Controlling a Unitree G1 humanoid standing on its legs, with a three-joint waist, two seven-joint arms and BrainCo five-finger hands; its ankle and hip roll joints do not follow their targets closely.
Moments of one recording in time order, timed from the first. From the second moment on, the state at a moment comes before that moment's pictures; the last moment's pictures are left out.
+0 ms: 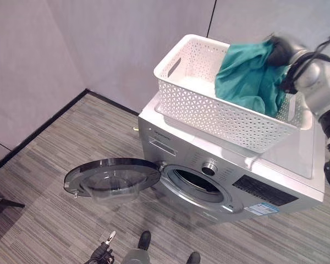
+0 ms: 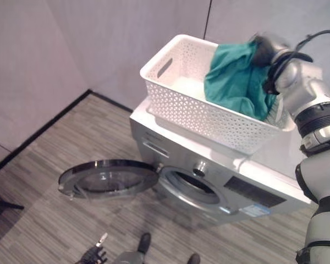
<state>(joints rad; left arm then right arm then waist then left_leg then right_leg) -0.02 0.18 -0.03 1.22 -0.76 -0.07 -0.07 -1.34 -0.86 0.57 0.96 -0.07 -0.02 0.00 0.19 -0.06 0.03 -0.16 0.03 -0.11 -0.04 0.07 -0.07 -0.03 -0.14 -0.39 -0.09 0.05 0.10</state>
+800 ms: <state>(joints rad) 0.14 0.61 -0.24 -0.03 -0.94 -0.05 -0.10 -1.73 -0.64 0.53 1.11 0.78 -0.15 -0.18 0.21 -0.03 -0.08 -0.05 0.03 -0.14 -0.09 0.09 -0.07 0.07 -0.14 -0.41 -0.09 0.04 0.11</state>
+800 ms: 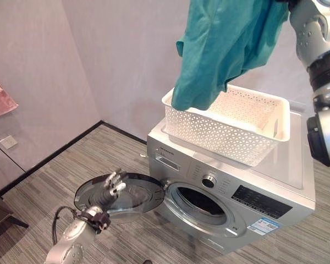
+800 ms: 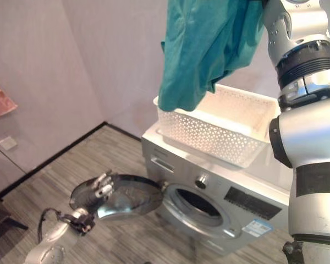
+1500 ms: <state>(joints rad) -0.38 0.62 -0.43 -0.19 -0.95 -0.17 -0.02 -1.51 -0.47 0.71 0.54 0.69 -0.17 -0.14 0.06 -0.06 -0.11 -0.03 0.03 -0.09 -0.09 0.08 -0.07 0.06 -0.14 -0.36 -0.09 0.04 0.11</state>
